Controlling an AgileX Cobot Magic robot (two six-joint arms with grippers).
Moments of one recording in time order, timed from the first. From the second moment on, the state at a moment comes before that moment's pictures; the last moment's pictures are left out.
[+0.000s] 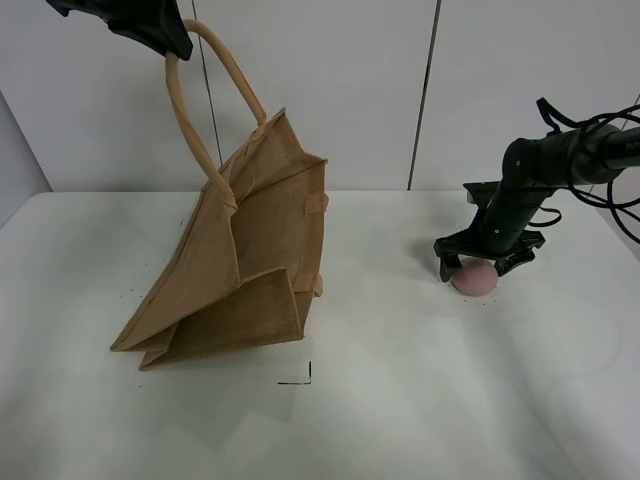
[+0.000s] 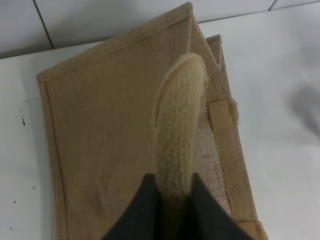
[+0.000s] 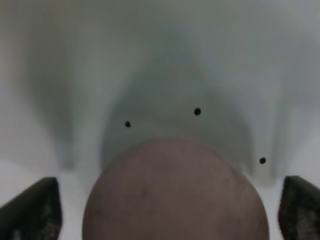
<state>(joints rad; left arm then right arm) -0.30 1.83 -2.14 -0.06 1.17 -0.10 0.09 2.18 -1.46 0.07 0.77 -0.02</state>
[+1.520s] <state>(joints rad) -0.30 1.83 -2.14 -0.06 1.17 -0.08 0.48 2.14 -1.88 0.63 0.88 -0.53</state>
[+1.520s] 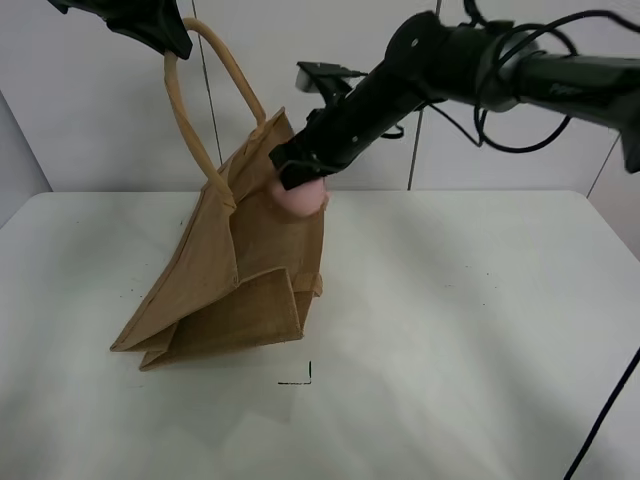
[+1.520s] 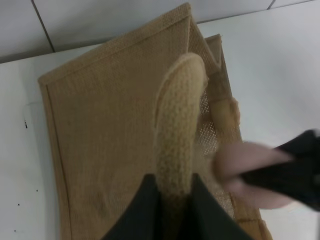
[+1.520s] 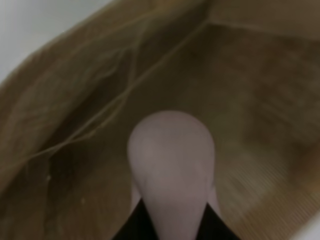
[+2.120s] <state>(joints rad) -0.30 1.83 -2.14 -0.06 1.17 -0.08 0.55 2.33 -1.88 0.86 0.69 -0.80</state>
